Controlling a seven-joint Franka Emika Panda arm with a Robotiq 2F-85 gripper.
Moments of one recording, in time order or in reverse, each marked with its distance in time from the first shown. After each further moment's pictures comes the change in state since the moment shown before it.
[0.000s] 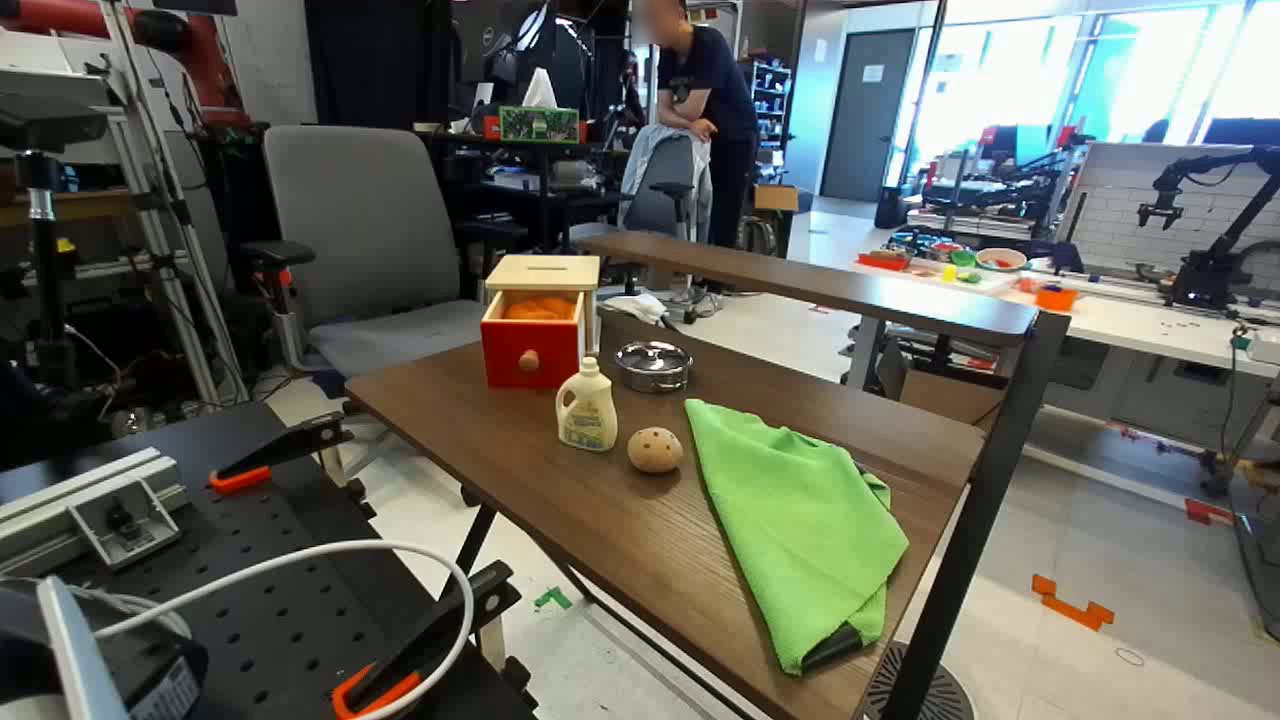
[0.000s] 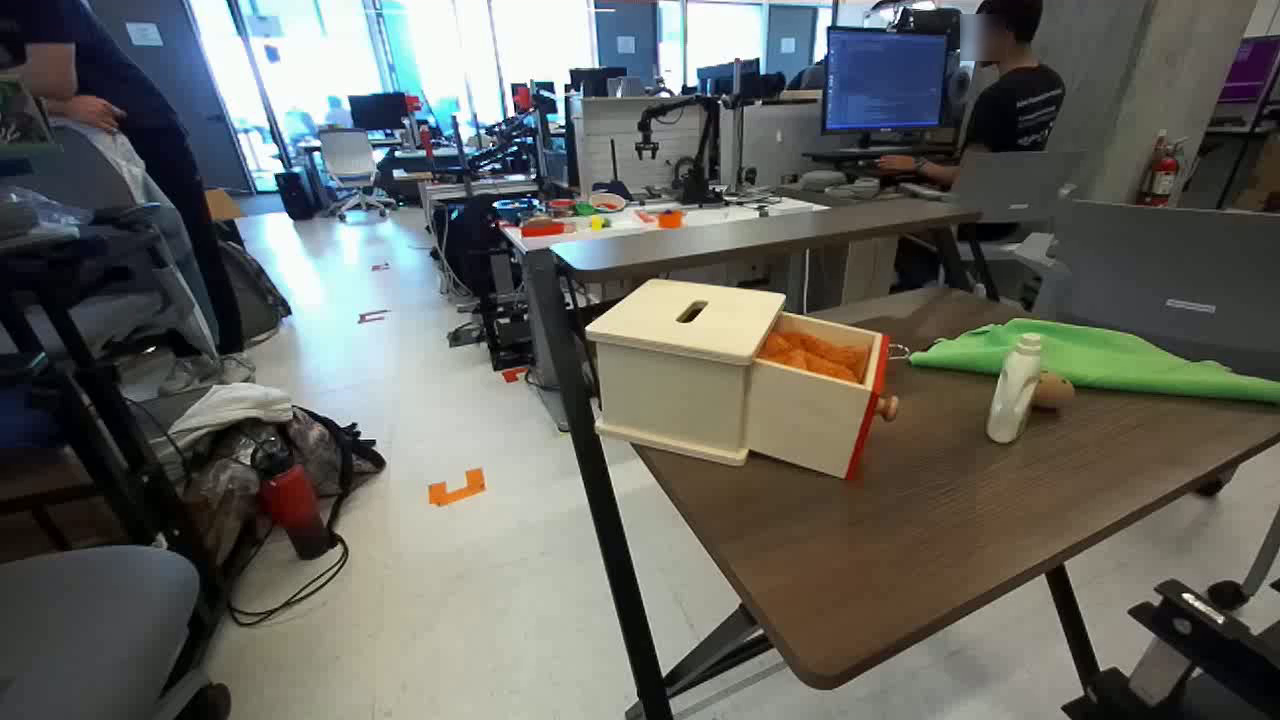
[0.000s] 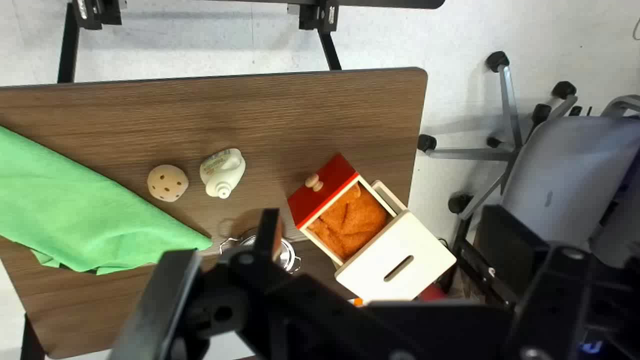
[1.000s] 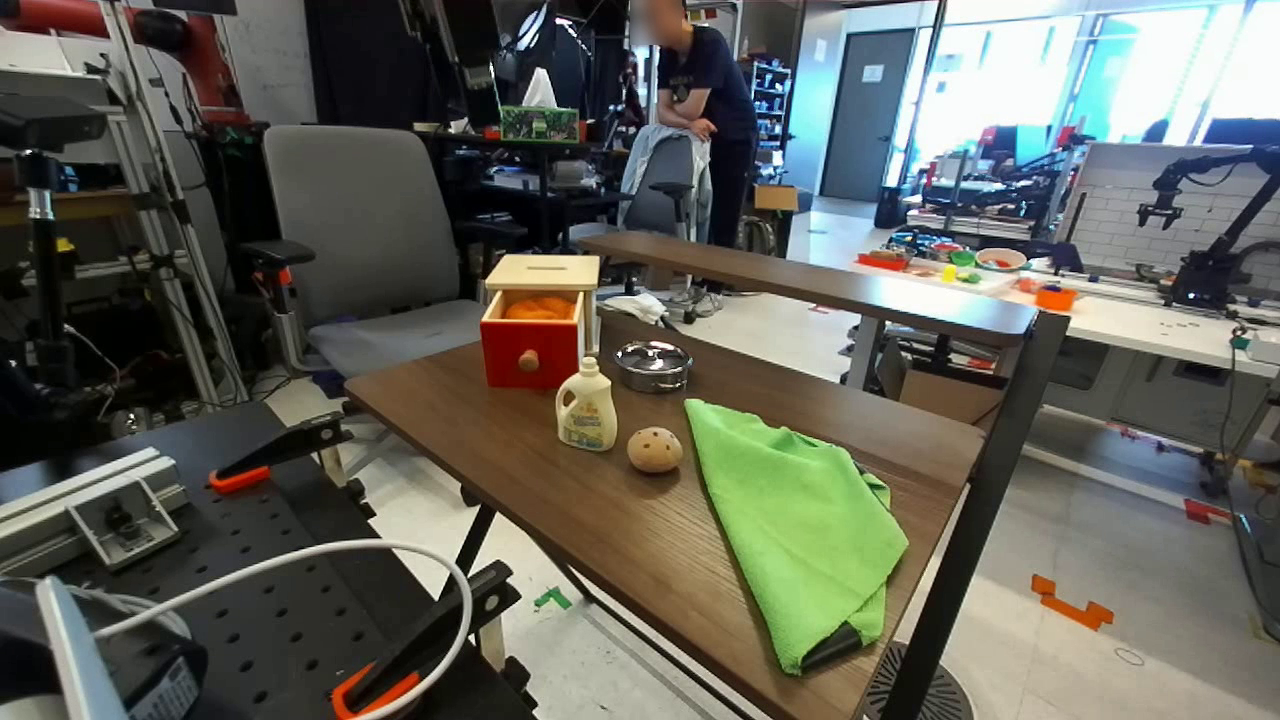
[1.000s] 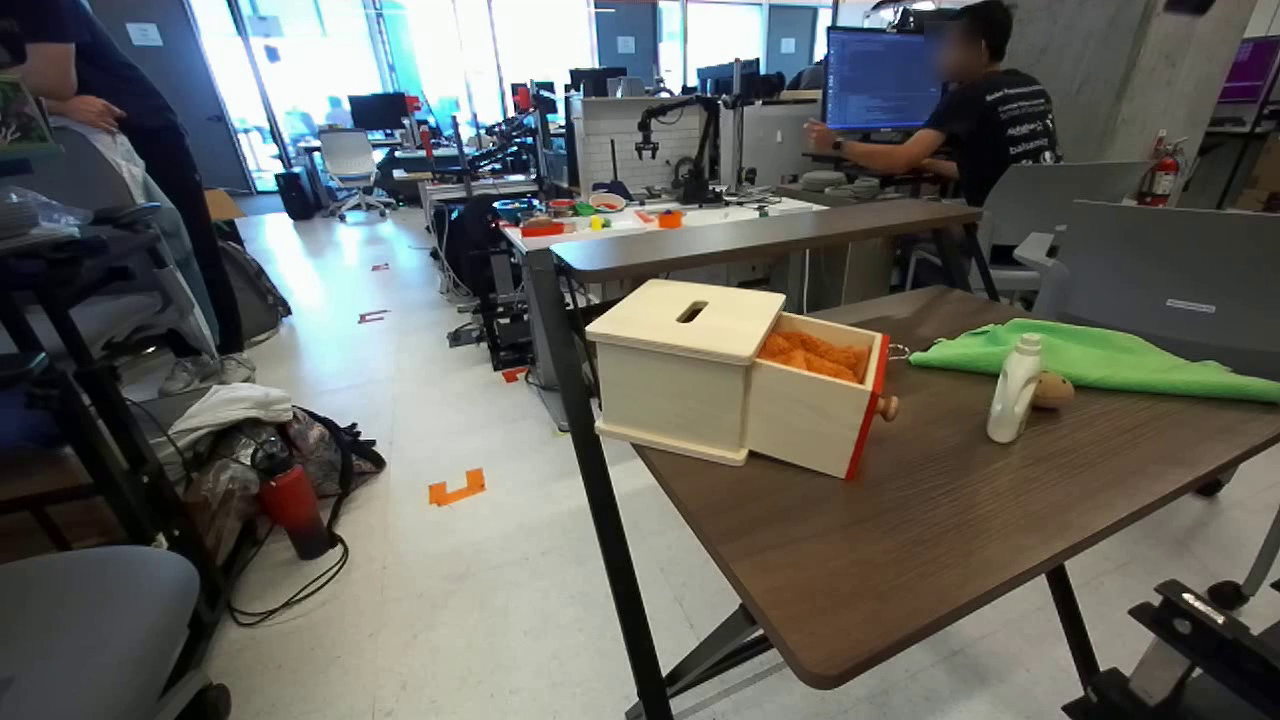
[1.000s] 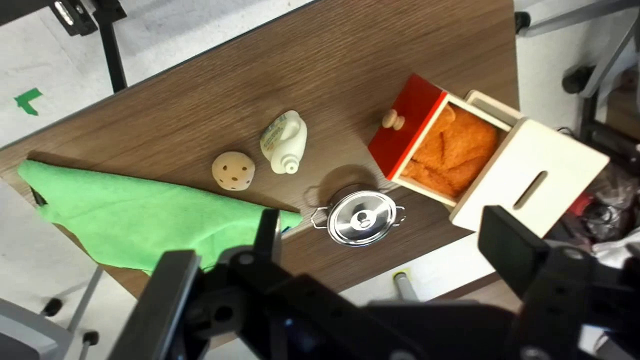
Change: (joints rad) arm -0.114 0.167 0.152 -0.099 -0.046 0.408 0.387
